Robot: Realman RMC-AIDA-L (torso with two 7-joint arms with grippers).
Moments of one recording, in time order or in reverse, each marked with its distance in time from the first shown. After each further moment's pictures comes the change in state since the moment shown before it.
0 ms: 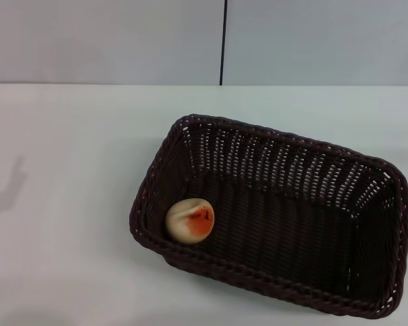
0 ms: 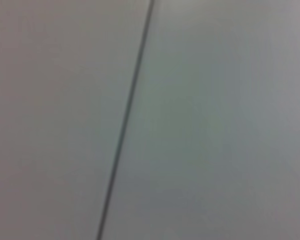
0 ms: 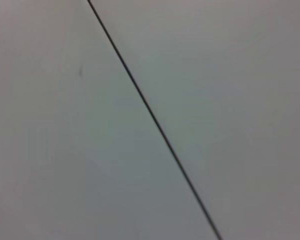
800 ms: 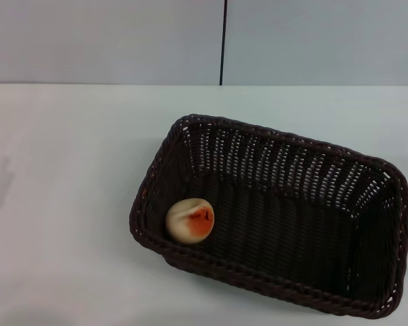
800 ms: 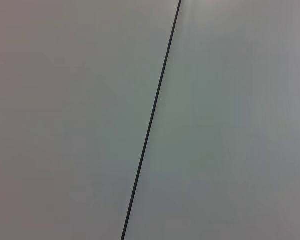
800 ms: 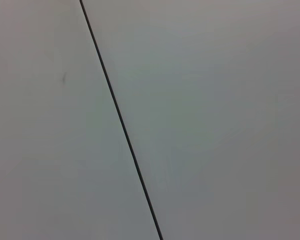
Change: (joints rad) left arm 0.006 0.002 -0.041 -0.004 0.000 -0.004 -0.017; right arm -0.002 0.003 0.125 0.065 0.002 -0.027 -0.237
